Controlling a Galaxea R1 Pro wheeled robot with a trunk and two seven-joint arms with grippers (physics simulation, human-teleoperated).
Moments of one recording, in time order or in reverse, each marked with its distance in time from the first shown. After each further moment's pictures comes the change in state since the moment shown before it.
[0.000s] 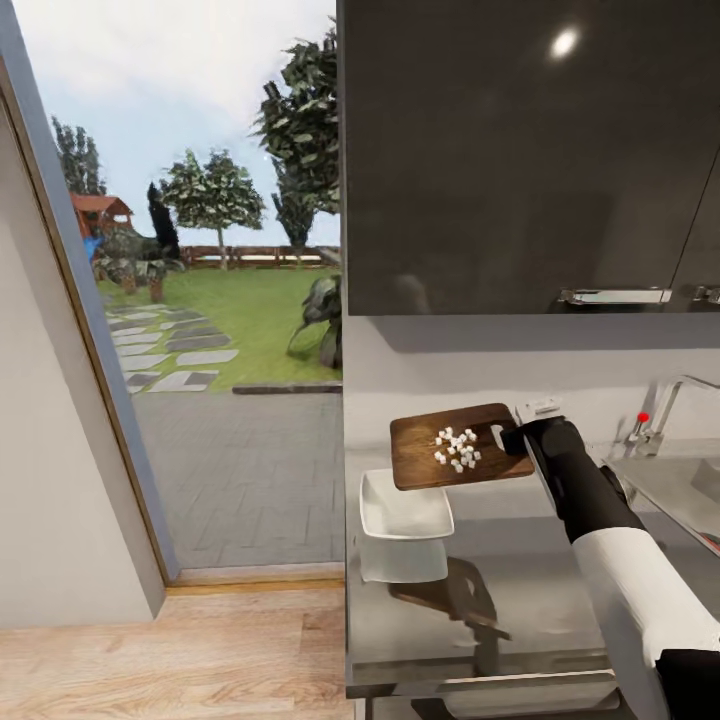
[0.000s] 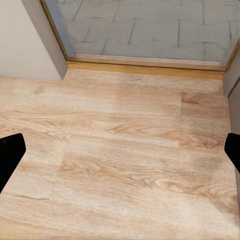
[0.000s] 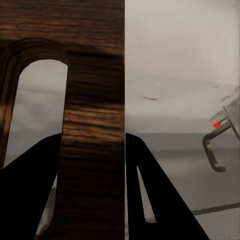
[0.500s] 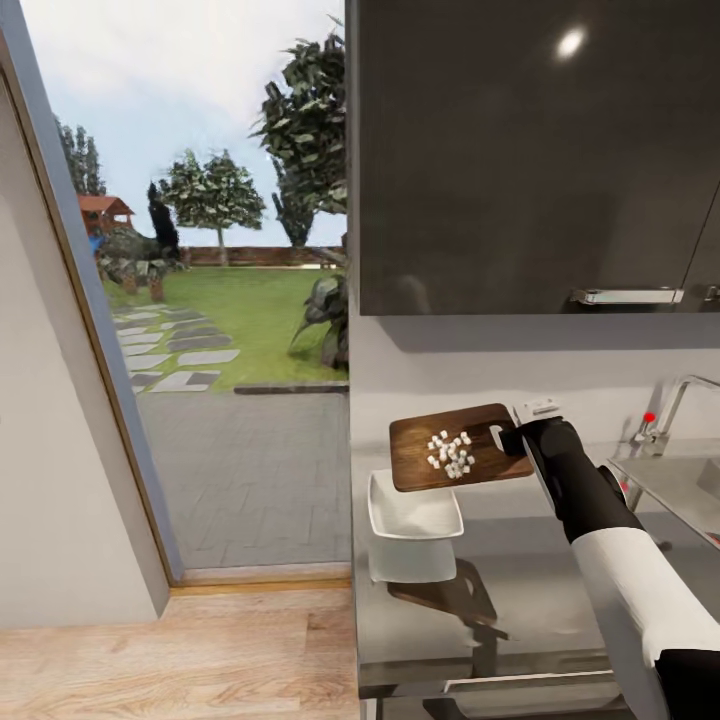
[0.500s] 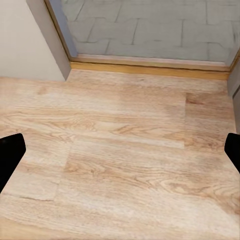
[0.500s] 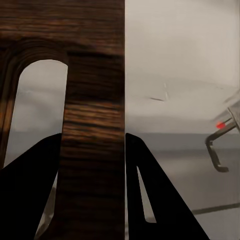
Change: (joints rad) left arm 0.000 0.000 0.000 0.000 0.000 0.000 0.000; right arm 0.000 0.001 0.009 0.002 0.001 0.001 -0.002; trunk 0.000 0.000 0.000
